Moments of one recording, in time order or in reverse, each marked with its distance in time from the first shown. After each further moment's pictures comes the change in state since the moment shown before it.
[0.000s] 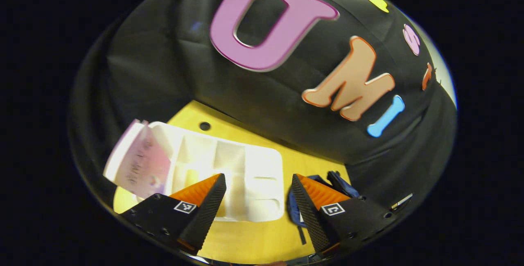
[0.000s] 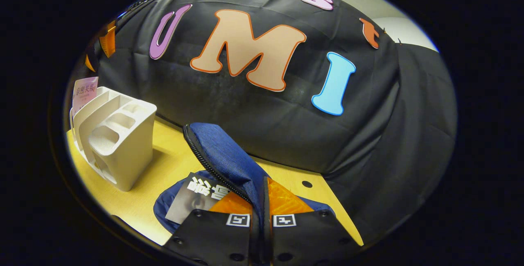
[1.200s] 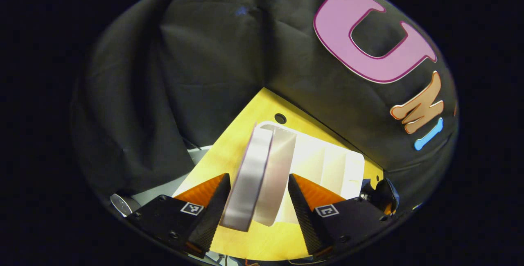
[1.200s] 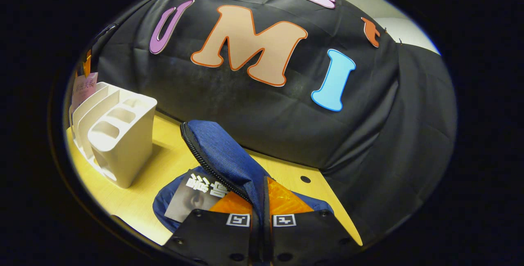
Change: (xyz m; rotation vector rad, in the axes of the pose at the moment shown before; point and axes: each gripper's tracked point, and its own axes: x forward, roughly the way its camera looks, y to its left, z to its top) left arm 0.033 0.171 -0.011 -0.096 0.187 0.185; right arm -0.008 0.003 -0.007 -0.012 0.039 -0.016
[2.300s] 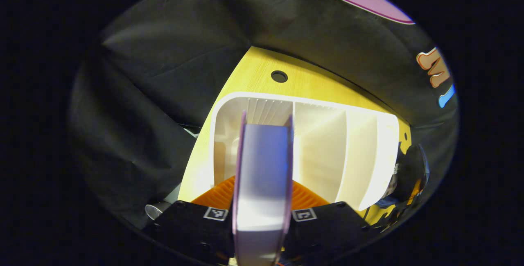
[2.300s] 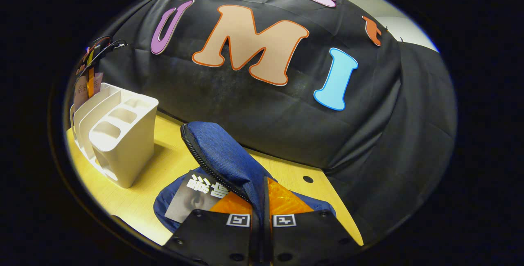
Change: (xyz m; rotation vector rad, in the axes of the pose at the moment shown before) left arm 0.075 -0.001 -0.039 0.234 0.341 0.168; right arm 0.004 0.001 0.000 0.010 0.001 0.019
